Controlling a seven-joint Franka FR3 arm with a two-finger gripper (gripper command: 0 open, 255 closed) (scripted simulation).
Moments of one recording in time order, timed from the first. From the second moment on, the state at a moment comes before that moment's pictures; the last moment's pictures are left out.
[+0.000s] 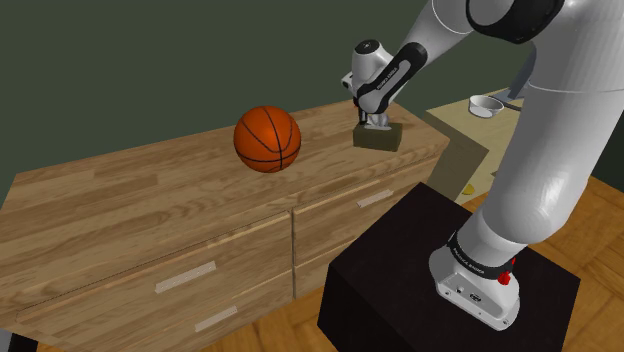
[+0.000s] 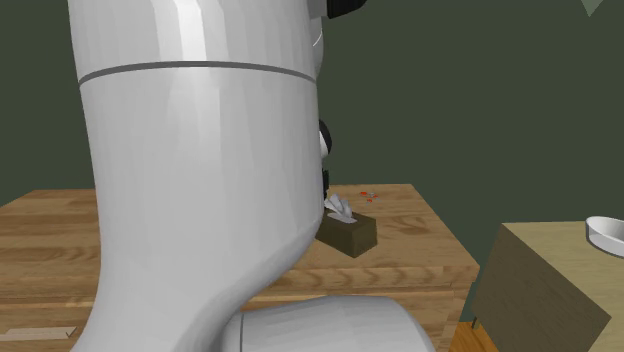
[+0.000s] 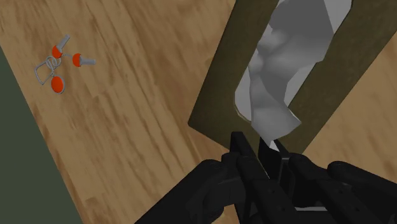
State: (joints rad) arm -0.06 0.30 -0.30 -2.20 -0.54 2.70 -0.64
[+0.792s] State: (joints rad) arm -0.06 0.25 -0.30 -2.20 -0.52 2.65 -0.67
